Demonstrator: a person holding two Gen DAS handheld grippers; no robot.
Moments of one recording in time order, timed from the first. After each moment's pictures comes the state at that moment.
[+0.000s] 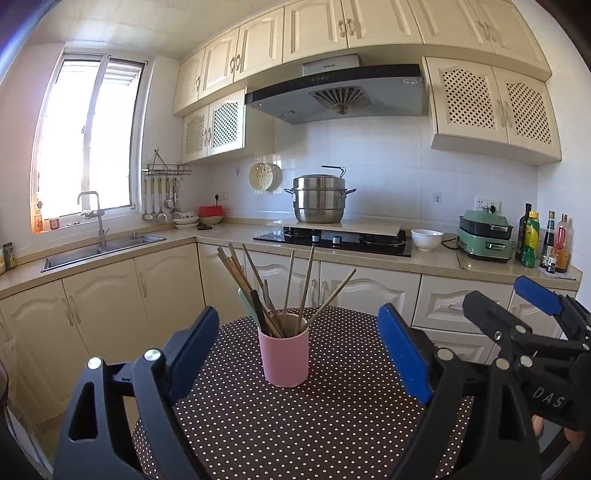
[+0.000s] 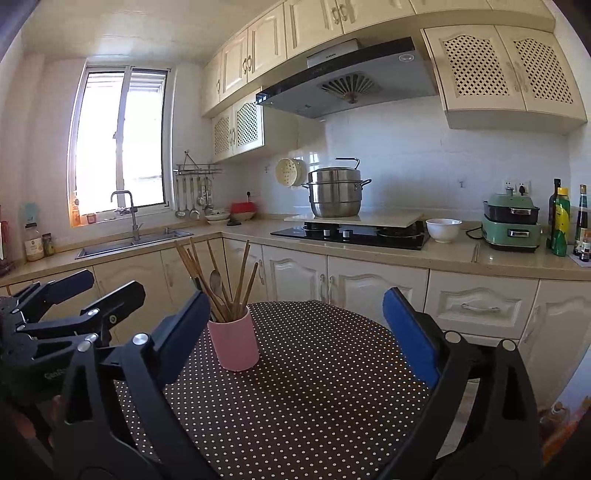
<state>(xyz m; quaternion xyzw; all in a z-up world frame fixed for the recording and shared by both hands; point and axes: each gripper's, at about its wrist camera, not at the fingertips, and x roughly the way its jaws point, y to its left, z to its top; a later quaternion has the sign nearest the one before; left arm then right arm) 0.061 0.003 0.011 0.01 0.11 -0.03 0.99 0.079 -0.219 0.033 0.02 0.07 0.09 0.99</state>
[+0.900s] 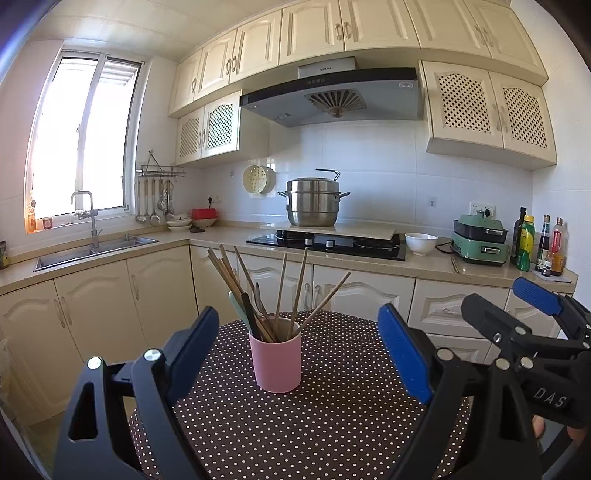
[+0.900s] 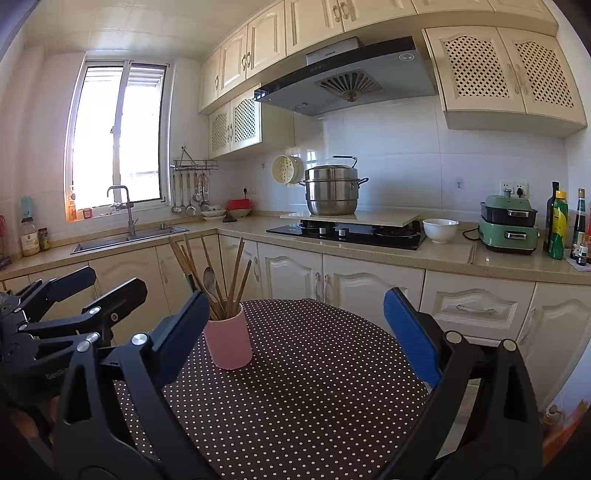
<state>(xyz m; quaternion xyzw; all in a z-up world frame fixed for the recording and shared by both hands) 0.070 0.000 0.006 0.00 0.10 -0.04 0.99 0.082 -0.225 0.032 0.01 0.08 0.08 0.99</state>
